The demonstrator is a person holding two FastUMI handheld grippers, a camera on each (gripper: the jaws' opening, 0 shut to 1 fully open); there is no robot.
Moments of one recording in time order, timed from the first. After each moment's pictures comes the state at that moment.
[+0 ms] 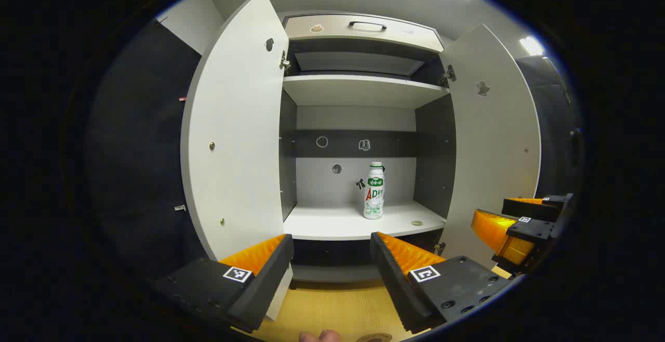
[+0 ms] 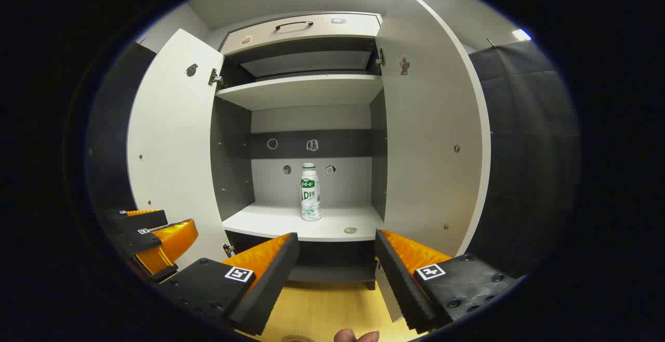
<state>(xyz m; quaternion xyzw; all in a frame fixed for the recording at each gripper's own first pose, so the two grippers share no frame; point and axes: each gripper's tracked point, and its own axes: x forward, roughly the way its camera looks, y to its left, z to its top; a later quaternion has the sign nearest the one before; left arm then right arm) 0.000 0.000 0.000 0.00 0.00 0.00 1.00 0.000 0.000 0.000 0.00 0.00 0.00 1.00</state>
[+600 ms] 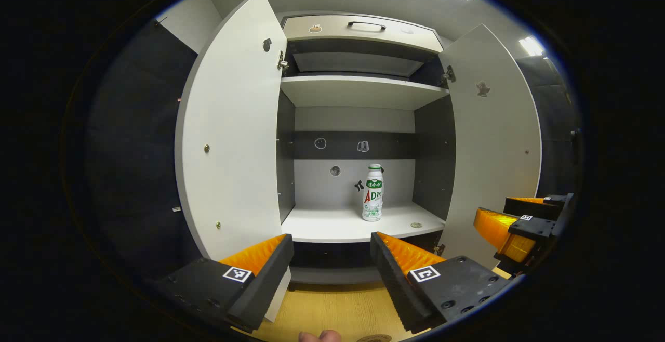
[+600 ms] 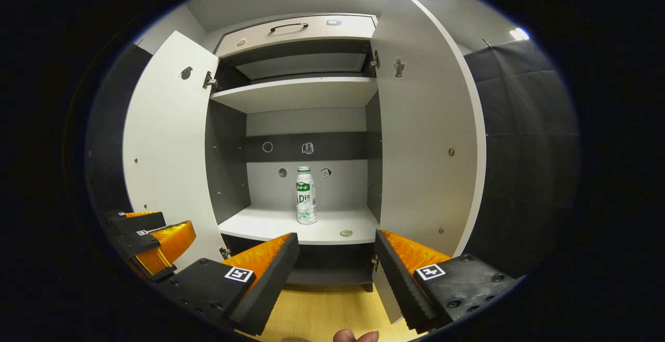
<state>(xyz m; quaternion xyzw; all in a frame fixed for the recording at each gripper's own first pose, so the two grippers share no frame) 0.006 -0.002 0.003 0.01 0.00 0.00 1.00 0.003 -0.003 0.002 0.00 0.00 -0.01 1.00</state>
